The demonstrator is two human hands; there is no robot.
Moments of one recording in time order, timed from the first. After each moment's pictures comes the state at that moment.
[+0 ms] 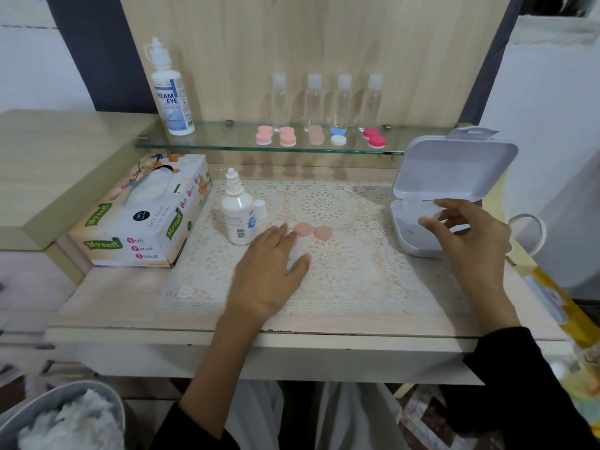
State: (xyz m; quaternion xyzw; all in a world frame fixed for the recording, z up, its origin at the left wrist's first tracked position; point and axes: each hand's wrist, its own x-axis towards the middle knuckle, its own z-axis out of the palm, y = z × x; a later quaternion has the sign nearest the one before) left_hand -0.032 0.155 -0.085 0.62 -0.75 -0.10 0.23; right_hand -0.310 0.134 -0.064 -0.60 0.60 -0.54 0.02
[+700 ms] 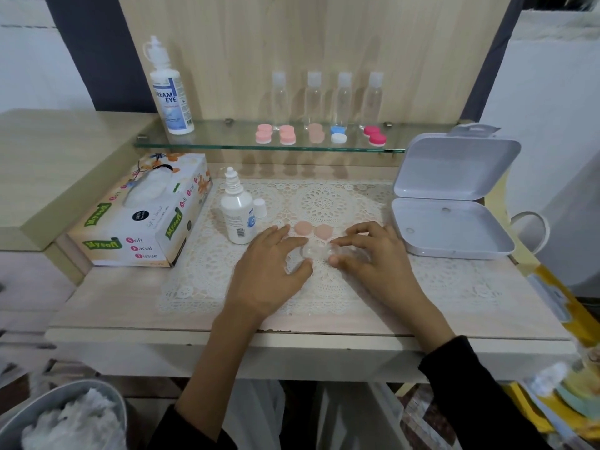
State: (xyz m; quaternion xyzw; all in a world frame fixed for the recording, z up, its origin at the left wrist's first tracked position) left_hand -0.030 0.152 -0.090 0.61 -0.73 -0.13 0.27; right_hand -0.224 0.139 -0.088 -0.73 0.56 -0.36 0.13
